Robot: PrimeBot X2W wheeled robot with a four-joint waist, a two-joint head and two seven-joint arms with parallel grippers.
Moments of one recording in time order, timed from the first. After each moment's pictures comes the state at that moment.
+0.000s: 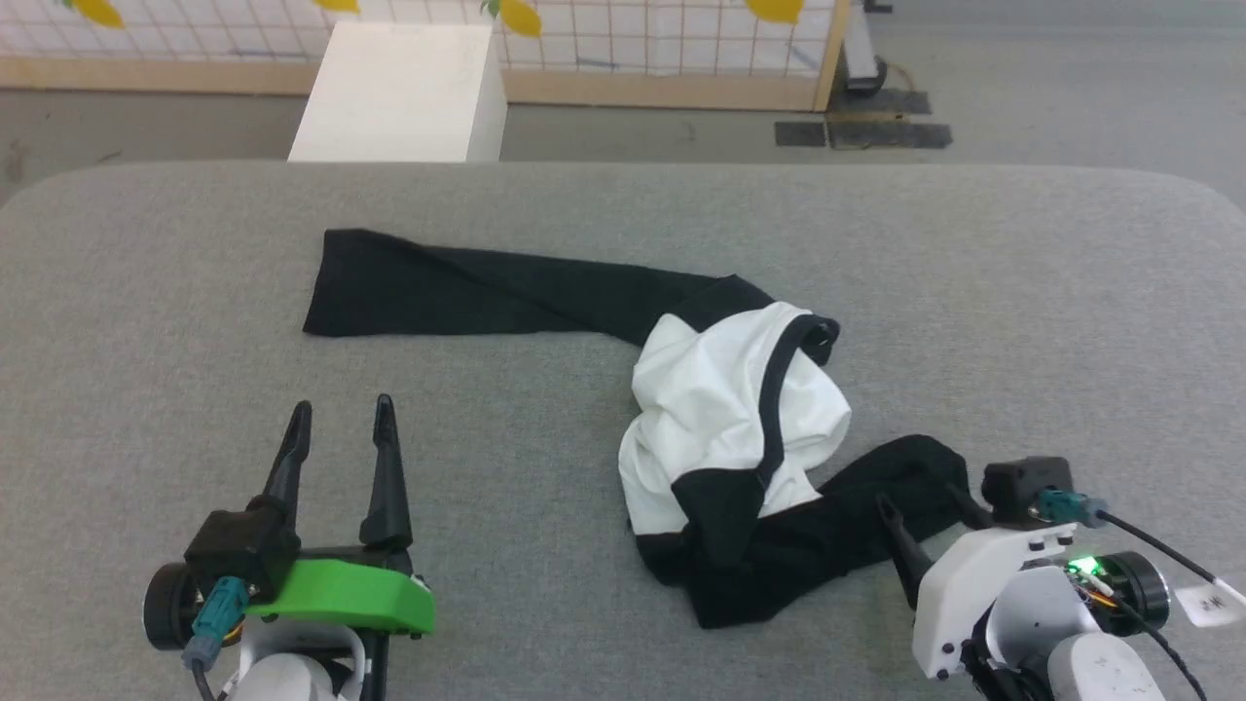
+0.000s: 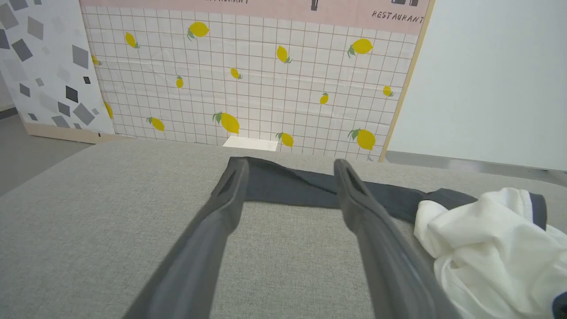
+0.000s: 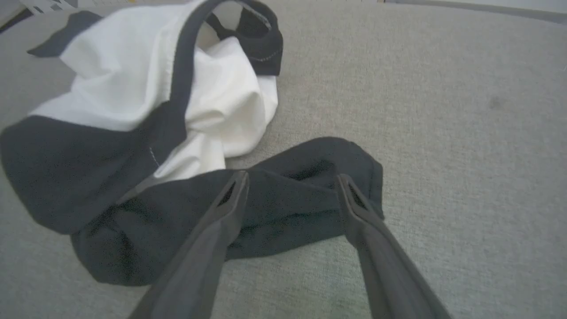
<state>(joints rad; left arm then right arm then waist) -0.04 0.14 -0.09 0.02 -0.26 0.04 -0.26 -0.06 -0.05 0.04 0.14 0.13 0.13 0.32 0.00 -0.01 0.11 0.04</state>
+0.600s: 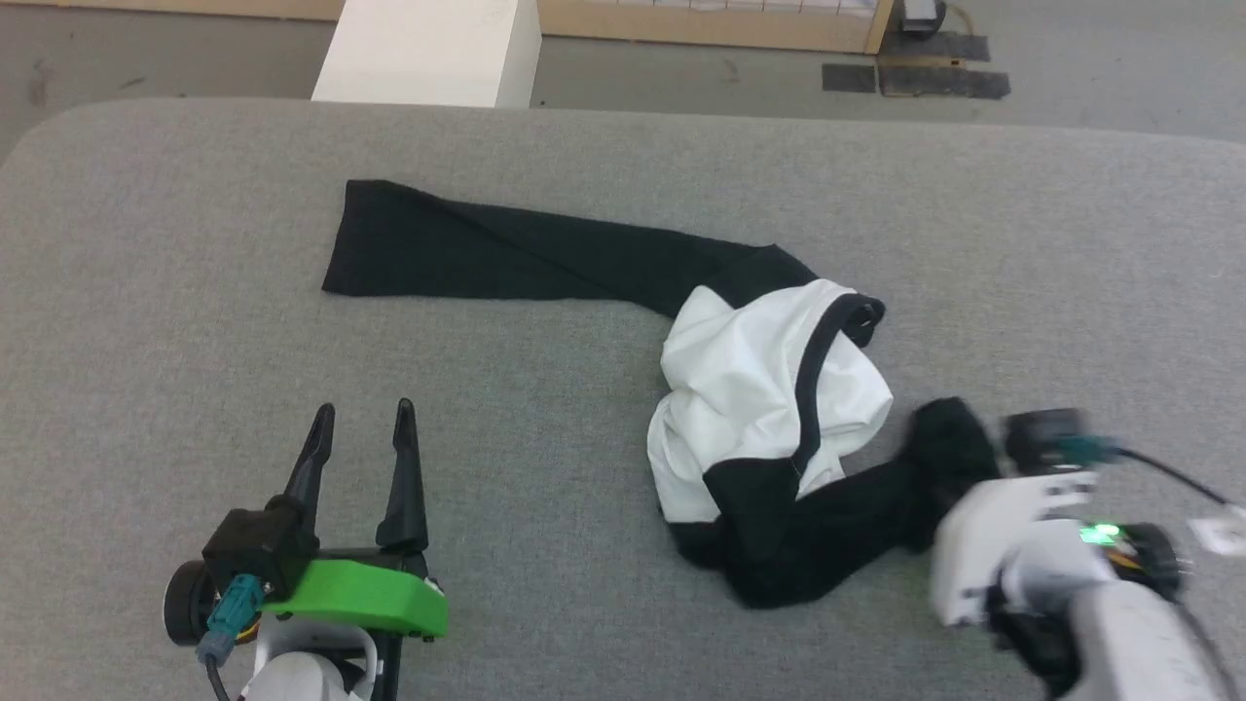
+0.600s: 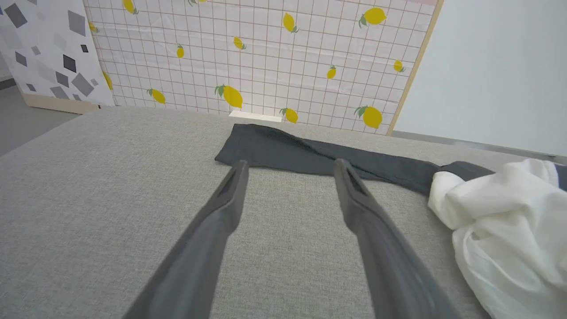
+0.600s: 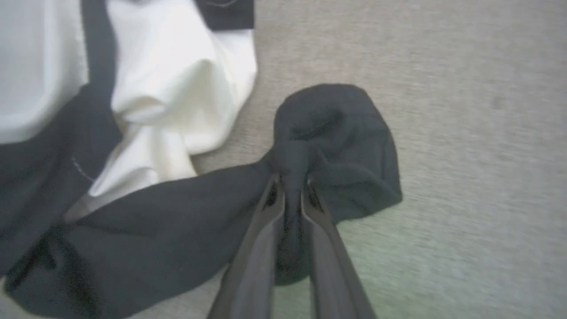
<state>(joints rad) -0.05 0.06 -0.04 0.06 -0.20 -0.05 -0.26 -0.17 -0.04 -0.03 0.24 0.14 0.13 0.45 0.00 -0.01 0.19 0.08</state>
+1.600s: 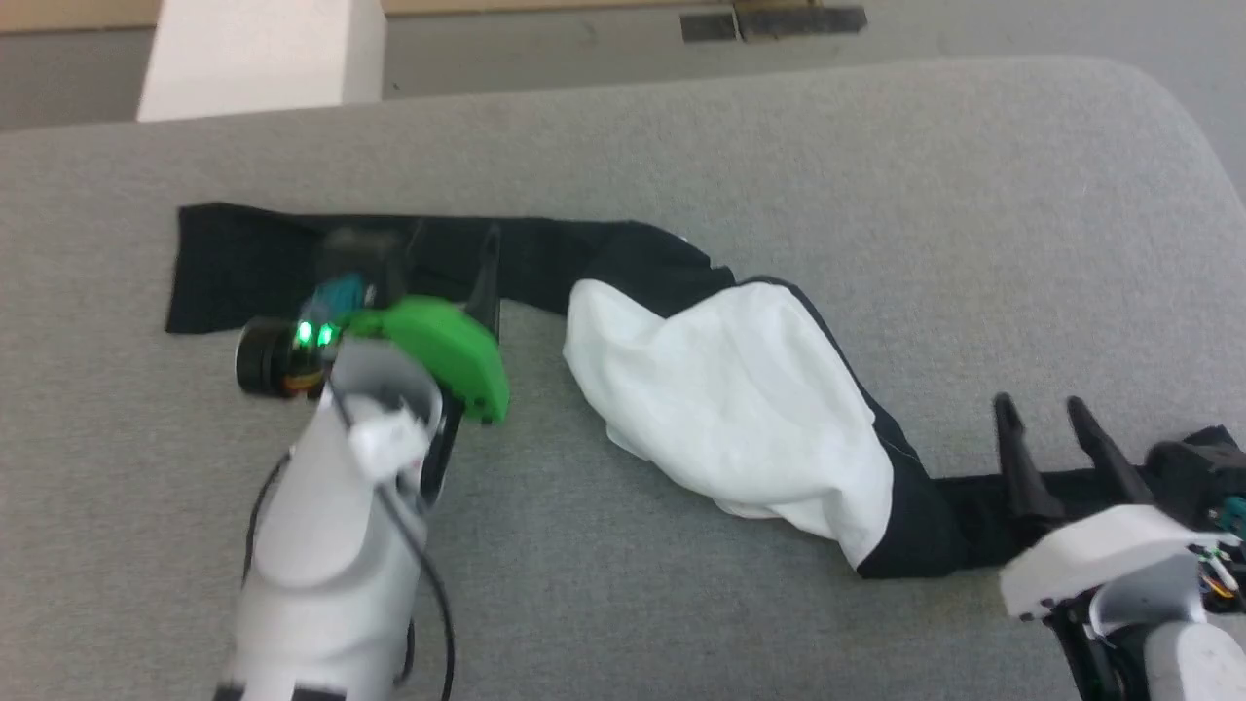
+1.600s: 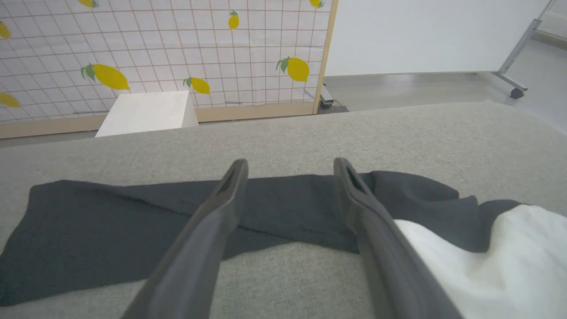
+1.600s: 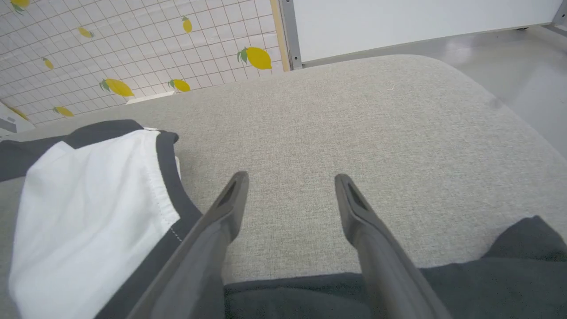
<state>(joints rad) -0.55 0.05 -0.12 0.45 -0.17 -0.07 -0.01 -0.05 -0.05 -0.13 0.03 0.23 0.13 0.06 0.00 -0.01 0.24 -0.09</state>
